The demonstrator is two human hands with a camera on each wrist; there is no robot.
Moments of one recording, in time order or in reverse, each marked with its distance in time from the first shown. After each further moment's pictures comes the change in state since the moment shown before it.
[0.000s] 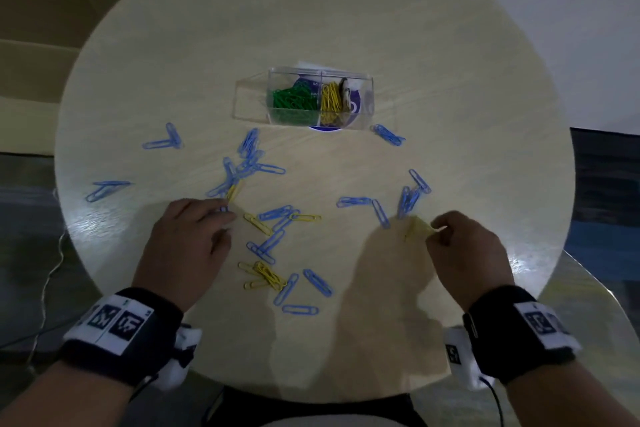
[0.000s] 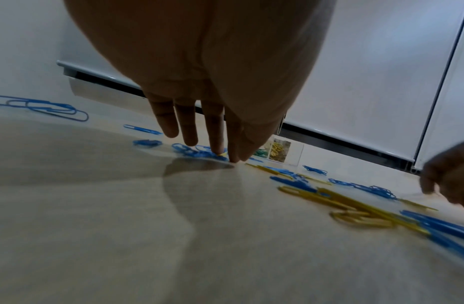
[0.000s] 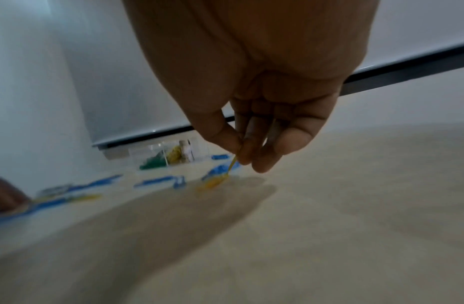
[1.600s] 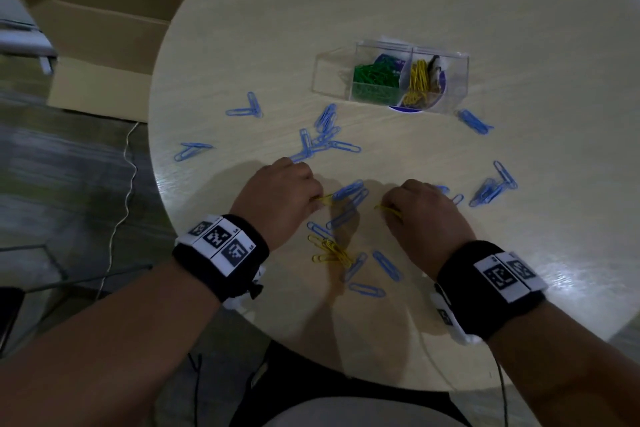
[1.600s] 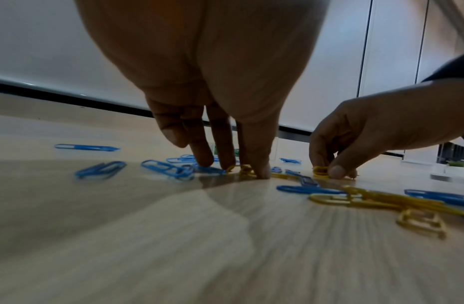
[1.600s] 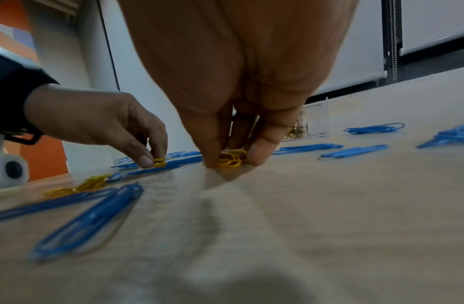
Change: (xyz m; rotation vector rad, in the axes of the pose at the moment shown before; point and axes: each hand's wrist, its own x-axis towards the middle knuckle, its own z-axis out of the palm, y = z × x) left_hand 0.027 0.002 -0.008 0.058 -0.194 0.170; right_hand -0.001 -0.116 0.065 -0.145 -0.176 -0.684
